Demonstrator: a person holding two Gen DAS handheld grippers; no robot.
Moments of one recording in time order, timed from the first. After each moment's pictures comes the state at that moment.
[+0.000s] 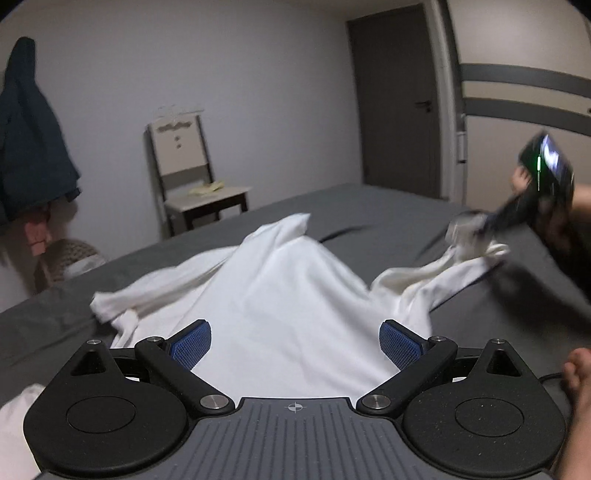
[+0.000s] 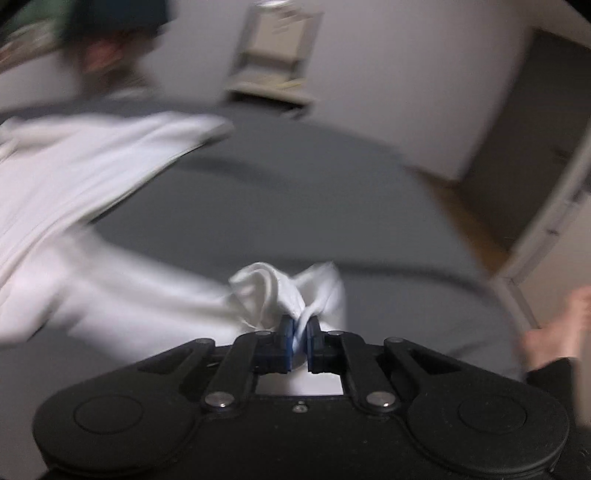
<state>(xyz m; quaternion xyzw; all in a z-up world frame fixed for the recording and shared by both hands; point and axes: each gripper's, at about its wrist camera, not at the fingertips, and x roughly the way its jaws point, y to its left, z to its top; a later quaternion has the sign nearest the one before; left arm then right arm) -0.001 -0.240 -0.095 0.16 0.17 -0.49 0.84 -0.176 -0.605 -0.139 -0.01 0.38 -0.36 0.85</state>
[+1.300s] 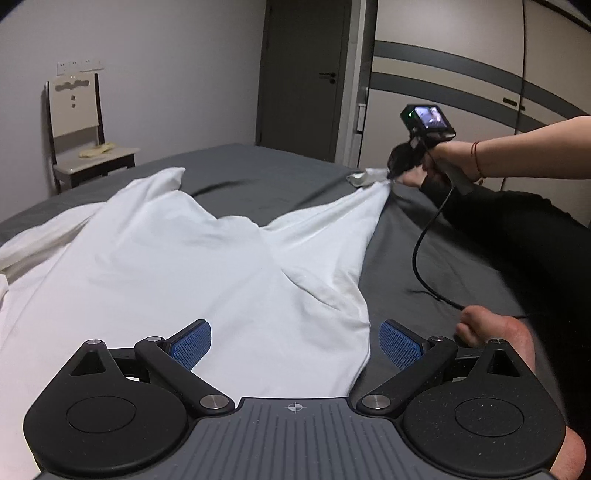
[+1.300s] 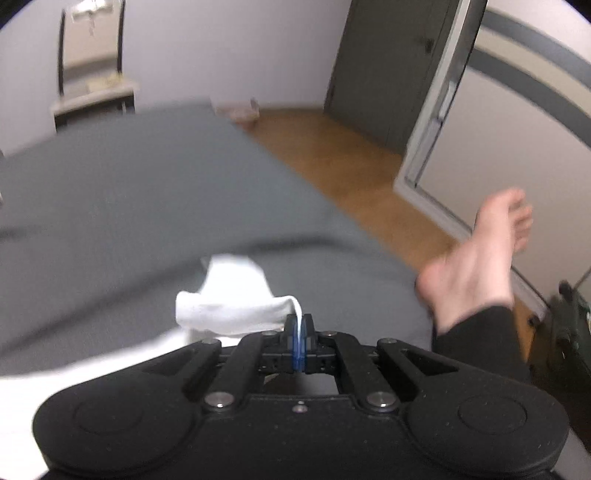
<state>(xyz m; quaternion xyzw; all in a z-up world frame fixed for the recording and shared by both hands) -0.025 -0.264 -0.127 0.17 0.23 -0.64 0.71 -0.223 -0.752 -0.147 0.14 0.39 -0.53 0.74</state>
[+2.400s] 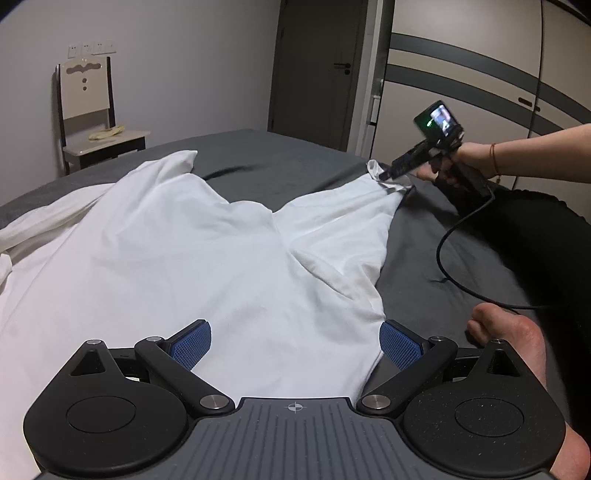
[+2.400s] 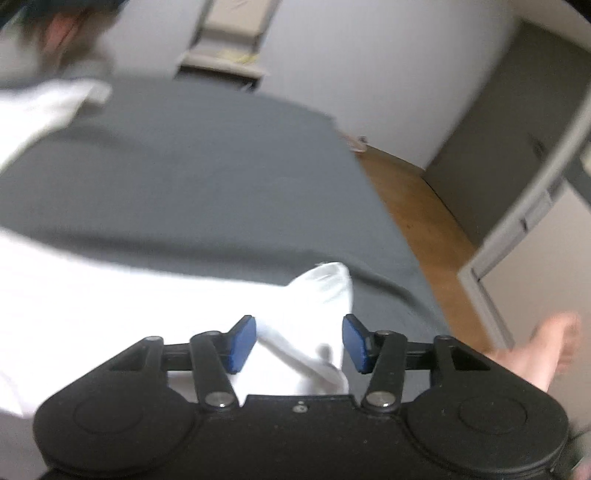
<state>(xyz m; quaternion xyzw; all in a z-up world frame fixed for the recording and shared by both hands) -0.018 -0.267 -0.132 0.16 0.26 -0.63 0.72 -0.186 -0.703 -0.153 -0.05 0.44 -0.38 0.81</state>
